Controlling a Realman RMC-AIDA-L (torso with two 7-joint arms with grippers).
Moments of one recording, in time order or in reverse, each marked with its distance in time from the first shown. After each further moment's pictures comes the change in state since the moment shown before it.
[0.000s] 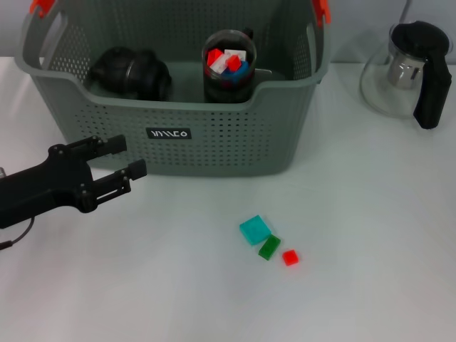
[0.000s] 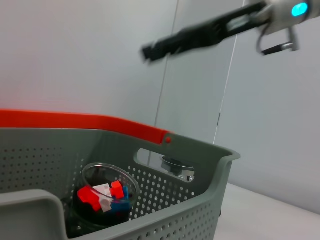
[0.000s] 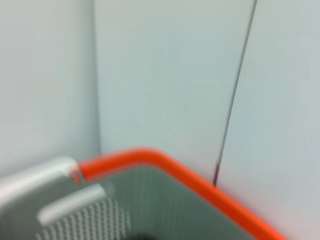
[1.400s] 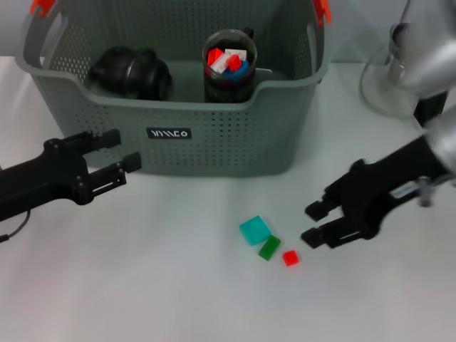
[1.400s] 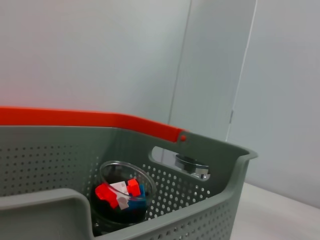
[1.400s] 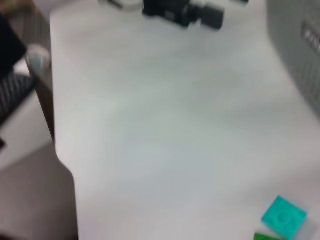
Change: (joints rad) left arm -0.009 0.008 -0.009 0.002 0.002 -0.029 -0.014; right arm -0.187 0.000 0.059 0.095 0.066 -0.753 -0.380
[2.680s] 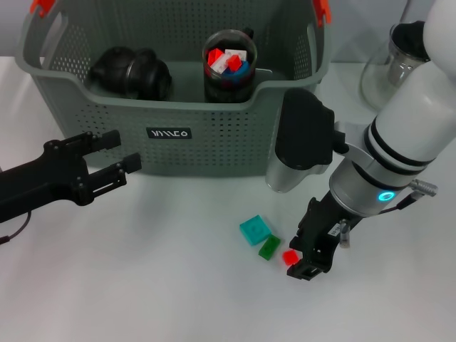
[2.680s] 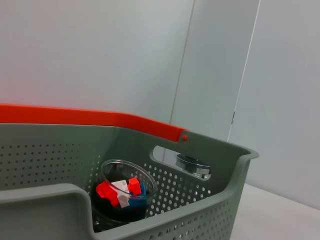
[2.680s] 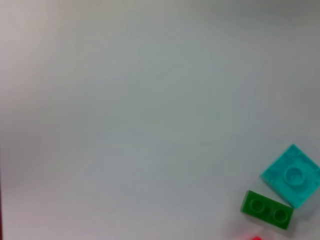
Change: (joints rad) left arm 0.002 -0.002 -0.005 -0.007 0.001 -0.003 0.000; right arm 0.154 0.007 -0.507 0.261 -0.107 0.345 0.136
